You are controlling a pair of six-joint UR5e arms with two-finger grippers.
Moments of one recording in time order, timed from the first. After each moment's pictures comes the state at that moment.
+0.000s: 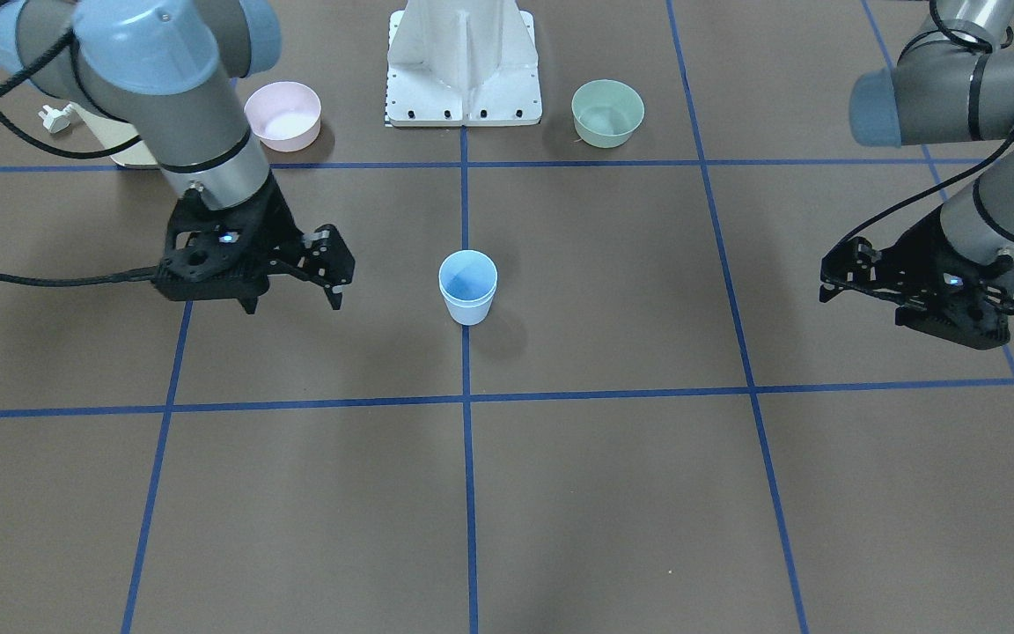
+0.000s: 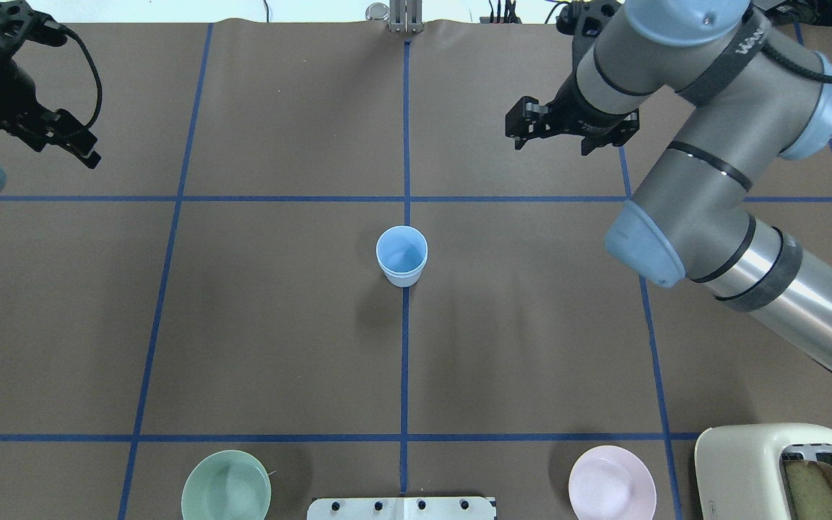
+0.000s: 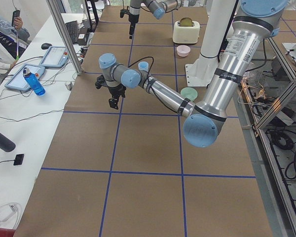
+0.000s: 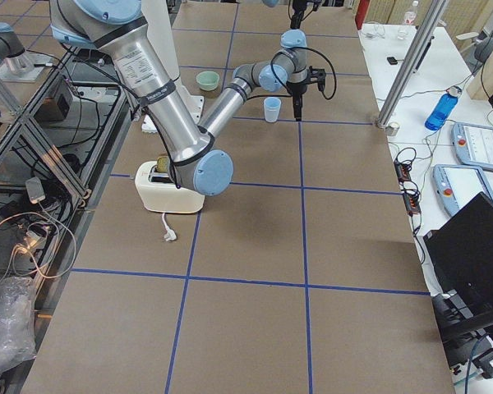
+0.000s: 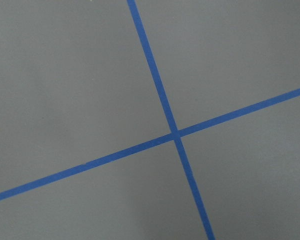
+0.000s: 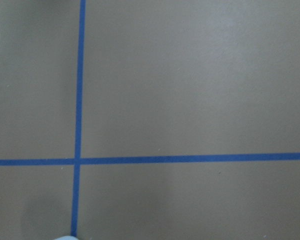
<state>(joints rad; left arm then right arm) -1.14 -1.93 -1.71 -1.48 -2.33 -0.23 0.88 -0.99 1.80 -1.60 2.02 1.03</state>
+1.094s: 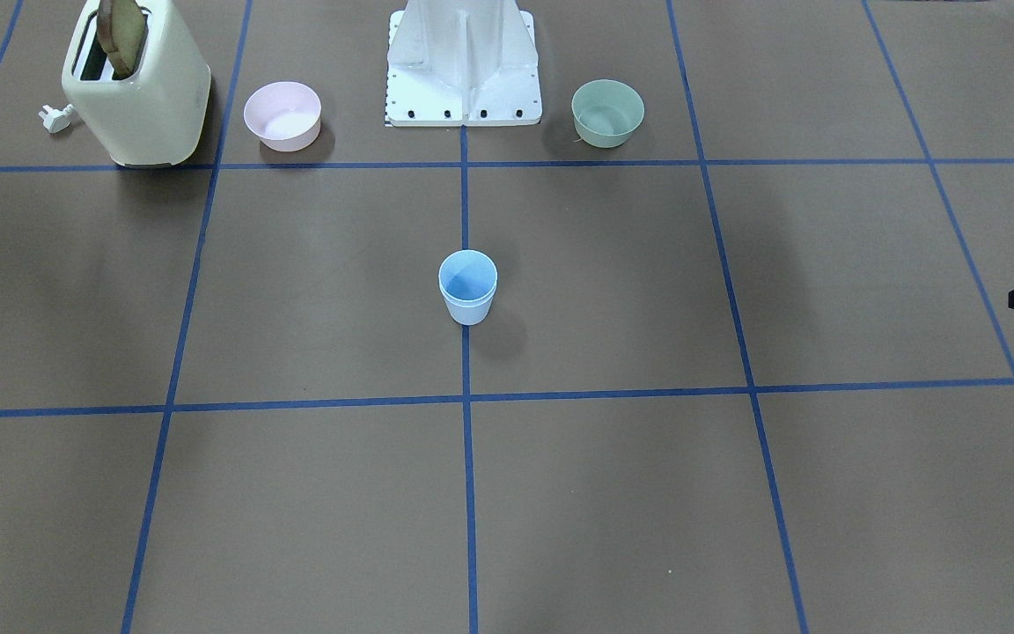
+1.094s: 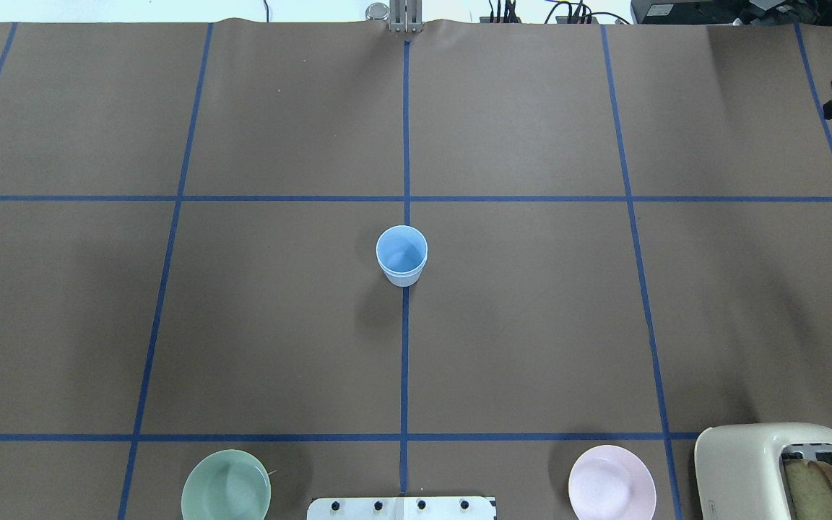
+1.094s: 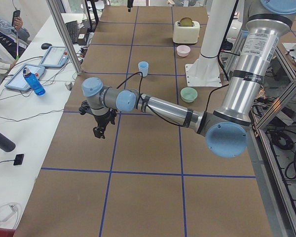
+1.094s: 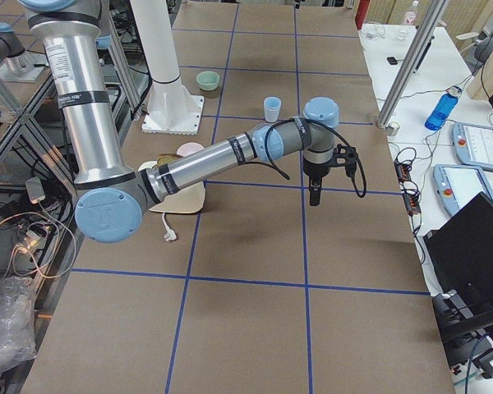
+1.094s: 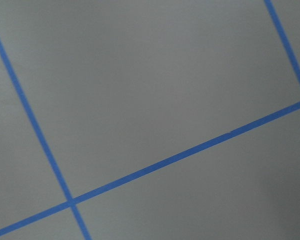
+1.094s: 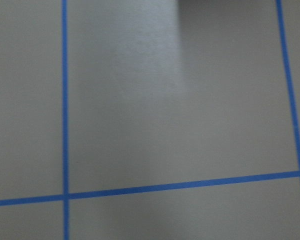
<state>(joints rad) -1.43 -1.83 -1.54 -1.48 -2.33 0.19 1.39 -1.41 1.79 -1.62 2.27 0.44</state>
